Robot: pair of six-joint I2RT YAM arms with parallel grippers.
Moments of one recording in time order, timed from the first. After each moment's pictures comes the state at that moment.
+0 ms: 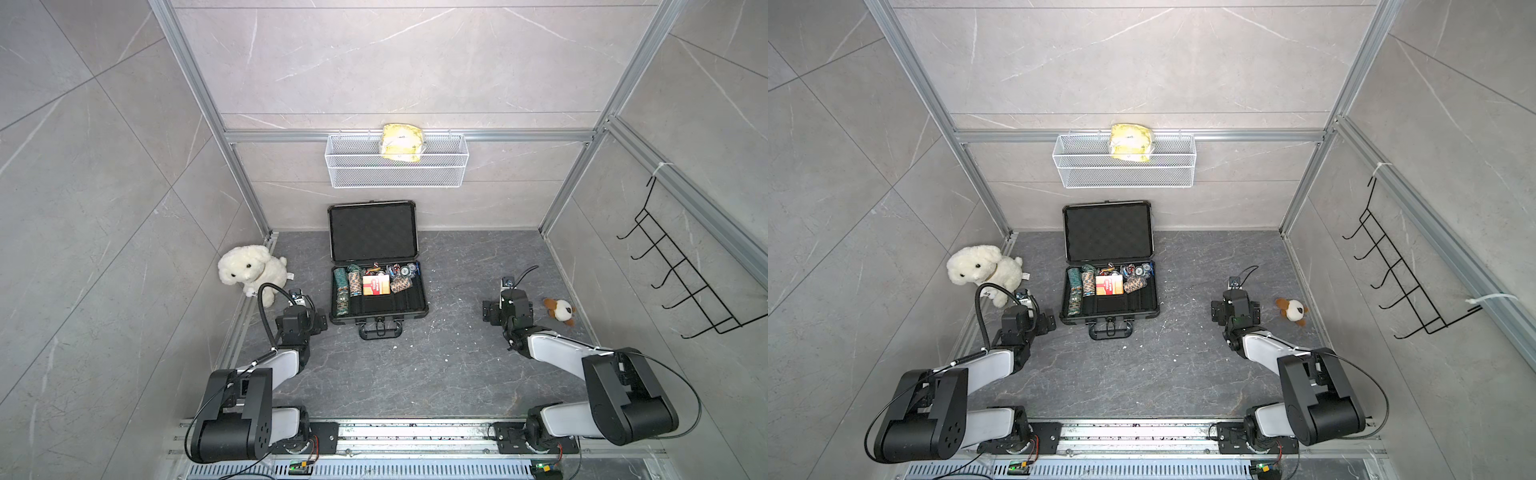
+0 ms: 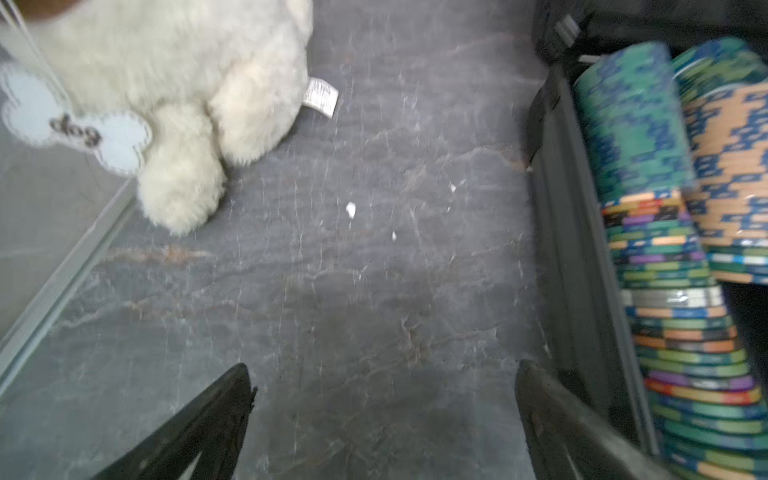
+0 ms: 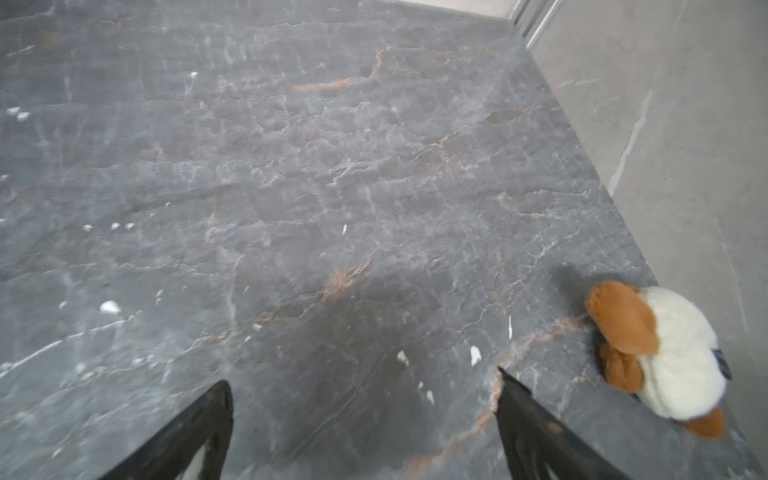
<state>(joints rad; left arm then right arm) -0.02 1.33 0.31 0.48 -0.17 -0.06 0.17 1.41 0.45 0.34 0.35 0.03</state>
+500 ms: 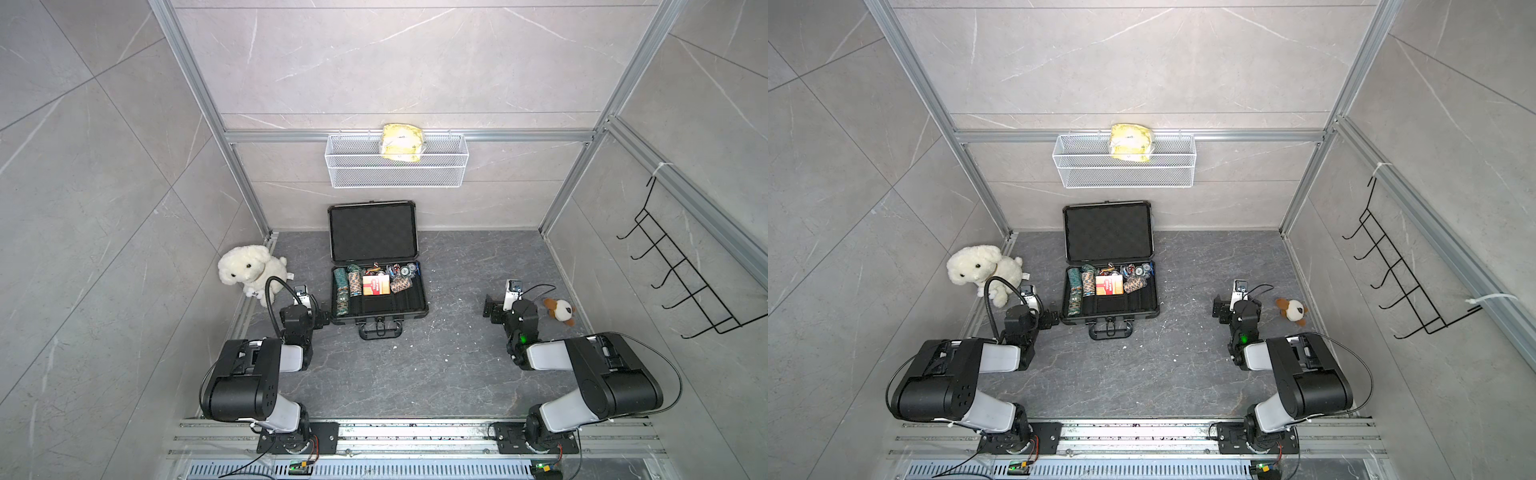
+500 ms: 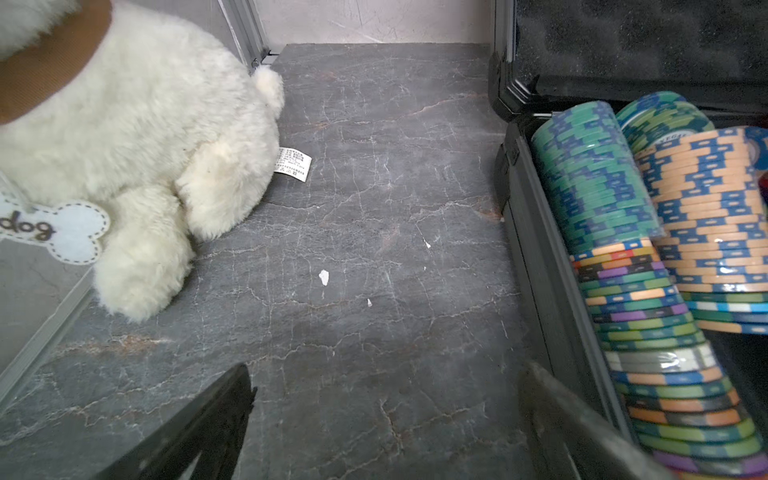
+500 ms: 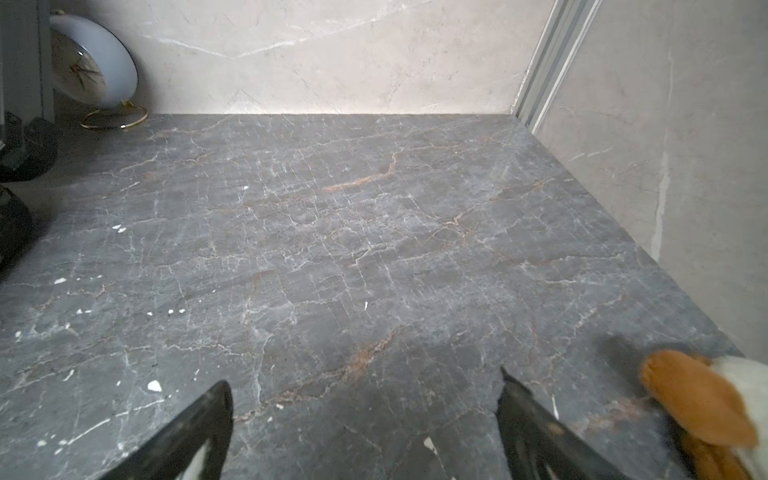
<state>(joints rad) -0.02 1.51 0.31 0.76 -0.14 0.00 0.12 1.53 0.32 0.86 0.21 0.02</state>
